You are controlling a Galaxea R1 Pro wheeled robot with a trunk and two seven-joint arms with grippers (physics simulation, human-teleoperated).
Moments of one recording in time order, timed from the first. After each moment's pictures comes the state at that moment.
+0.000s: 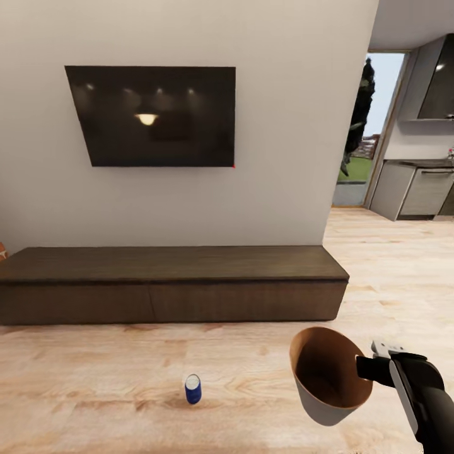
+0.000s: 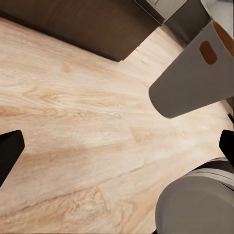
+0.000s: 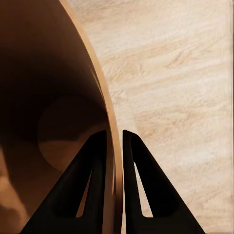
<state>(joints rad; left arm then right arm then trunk) 0.02 0.19 0.32 -0.70 0.30 -0.07 -1.23 -0.35 -0.19 -0.30 -1.27 0.05 1.00 0.17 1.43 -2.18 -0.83</state>
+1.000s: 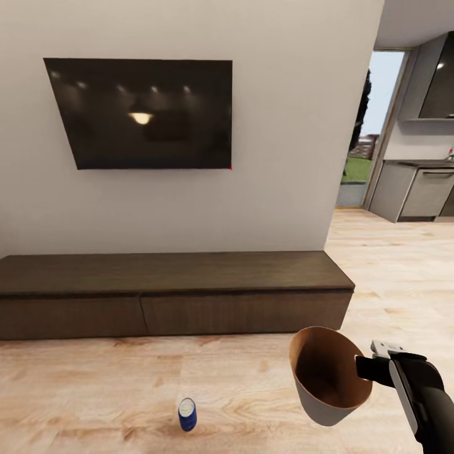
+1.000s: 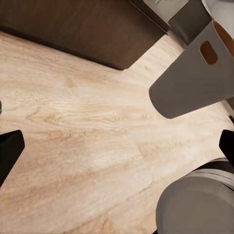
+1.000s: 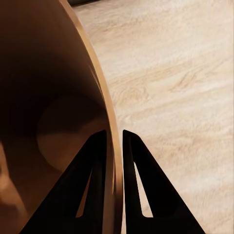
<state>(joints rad) 0.02 0.19 0.32 -0.70 0.30 -0.07 -1.23 -0.35 -0.19 -0.30 -1.27 0.05 1.00 0.17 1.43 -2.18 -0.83</state>
